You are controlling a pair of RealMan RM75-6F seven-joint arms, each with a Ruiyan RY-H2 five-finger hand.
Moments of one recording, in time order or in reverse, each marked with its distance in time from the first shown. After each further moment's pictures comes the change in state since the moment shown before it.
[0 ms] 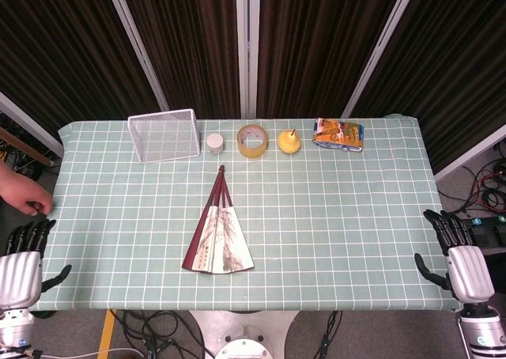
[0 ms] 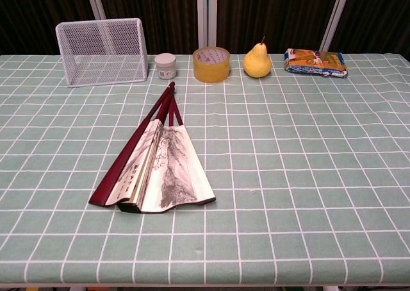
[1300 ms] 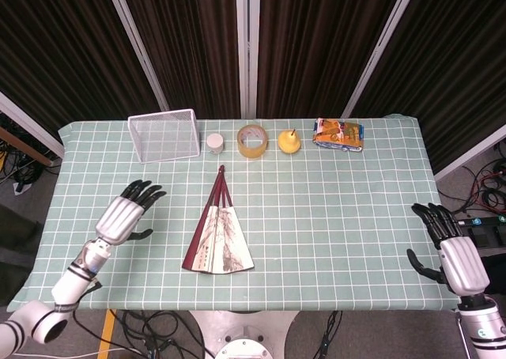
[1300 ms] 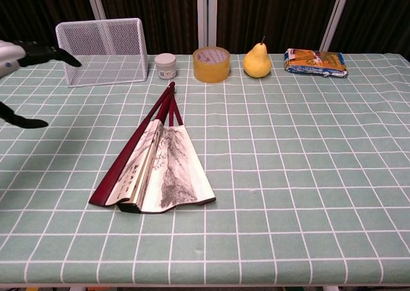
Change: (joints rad) left arm -0.498 -0.220 -0.053 0.448 0.221 -0.432 -0.277; right arm 0.049 0.081 -0.007 -0.064 -0.042 -0.036 0.023
